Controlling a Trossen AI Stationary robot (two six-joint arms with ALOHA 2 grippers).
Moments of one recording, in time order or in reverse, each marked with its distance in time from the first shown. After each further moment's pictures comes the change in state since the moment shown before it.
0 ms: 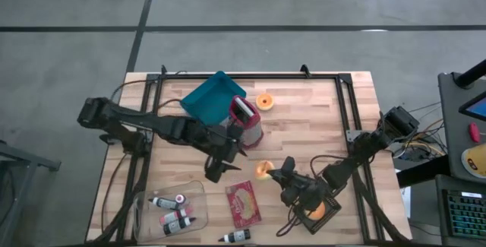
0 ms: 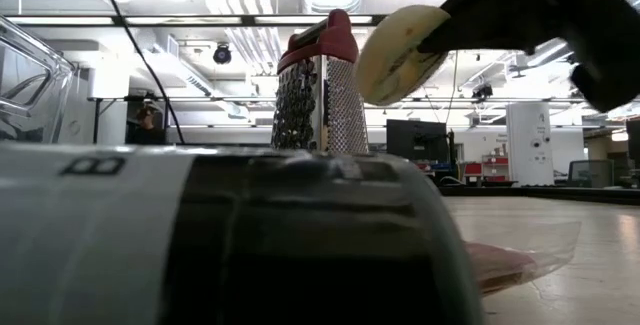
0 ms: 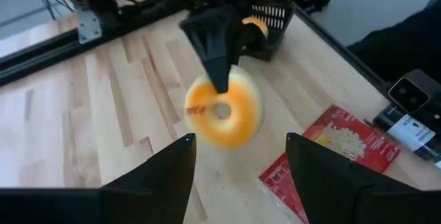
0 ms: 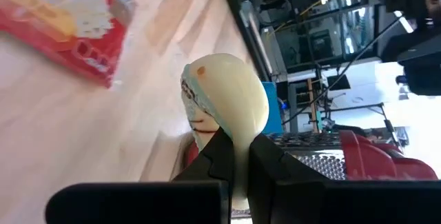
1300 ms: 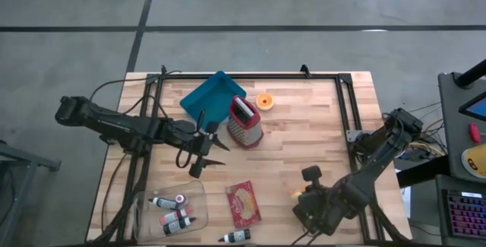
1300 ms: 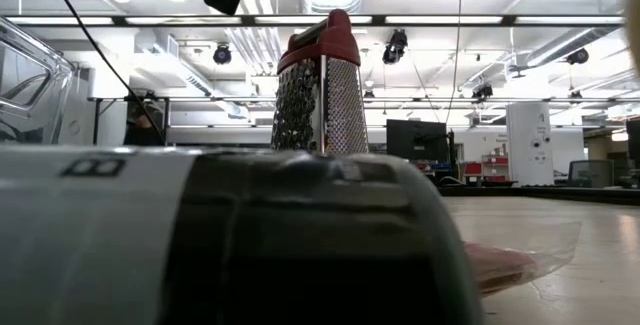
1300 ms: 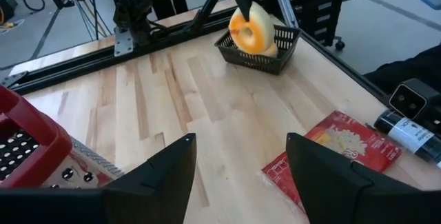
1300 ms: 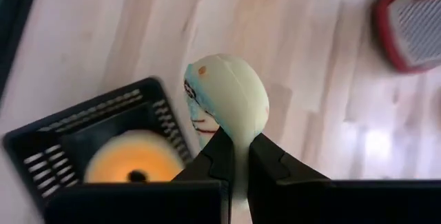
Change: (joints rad) left arm 0.000 -0.315 -0.431 0.322 -0.041 -0.057; right arm 0.163 -0.005 0.507 -1.240 -0.555 1.185
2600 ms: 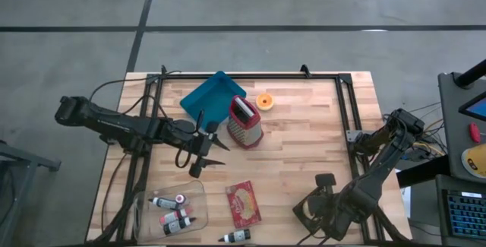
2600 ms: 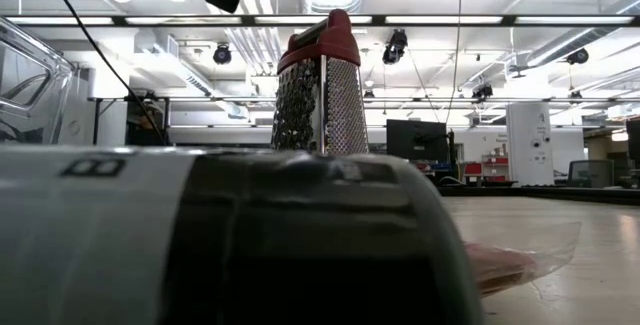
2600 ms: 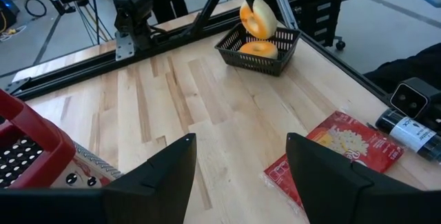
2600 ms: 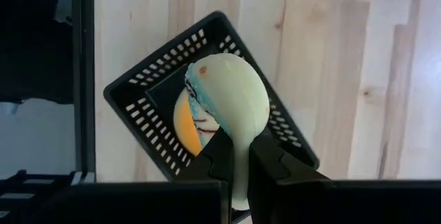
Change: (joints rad) left arm 0.001 -0.003 0.000 0.004 0.002 0.020; right arm 0.059 -0.003 0.016 -0.062 -0.231 0.315
